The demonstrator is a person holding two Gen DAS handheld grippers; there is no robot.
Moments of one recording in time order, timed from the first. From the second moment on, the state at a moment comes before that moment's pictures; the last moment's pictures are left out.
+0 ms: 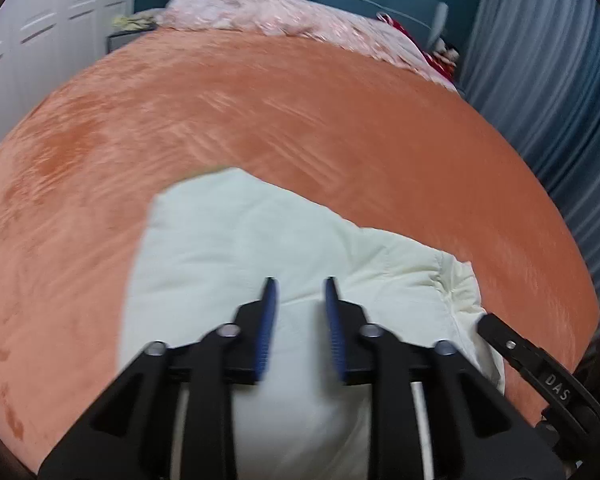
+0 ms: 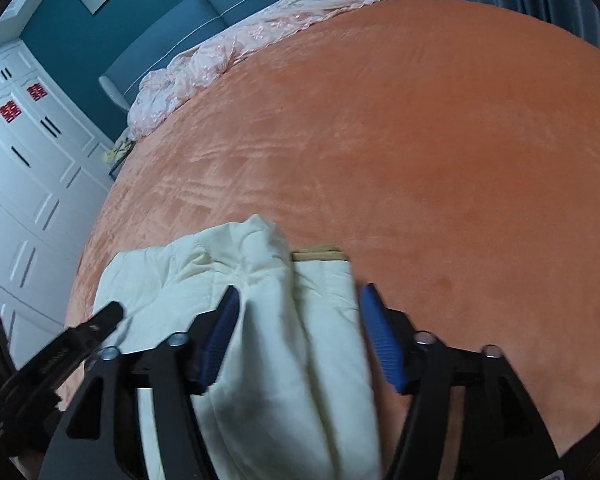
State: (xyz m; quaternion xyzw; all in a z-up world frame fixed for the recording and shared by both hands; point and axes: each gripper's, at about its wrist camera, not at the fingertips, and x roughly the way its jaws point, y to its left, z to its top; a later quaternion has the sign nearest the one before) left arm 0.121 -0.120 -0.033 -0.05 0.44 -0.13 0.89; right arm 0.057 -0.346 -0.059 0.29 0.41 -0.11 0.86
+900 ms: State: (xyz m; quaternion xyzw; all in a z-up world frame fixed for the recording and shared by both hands) left arm 0.081 -0.054 -0.078 -0.21 0.56 -0.15 0.78; right arm 0.029 -0.338 -0.111 0.44 0.46 0.01 0.77
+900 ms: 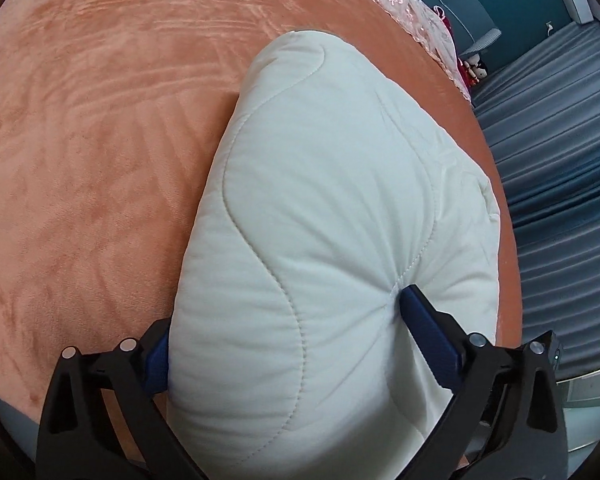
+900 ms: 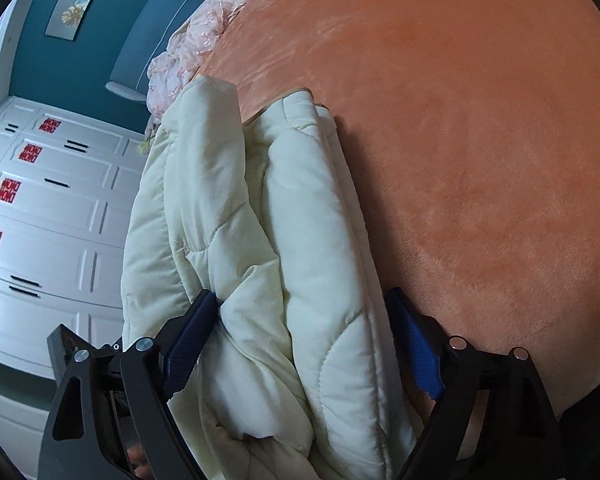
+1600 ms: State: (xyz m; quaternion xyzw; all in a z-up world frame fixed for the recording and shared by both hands) left arm 0.042 -0.088 0.103 -0.05 0.37 -0.22 0.90; right arm 0.009 -0.315 0.062 0.29 0.35 0.01 0.89
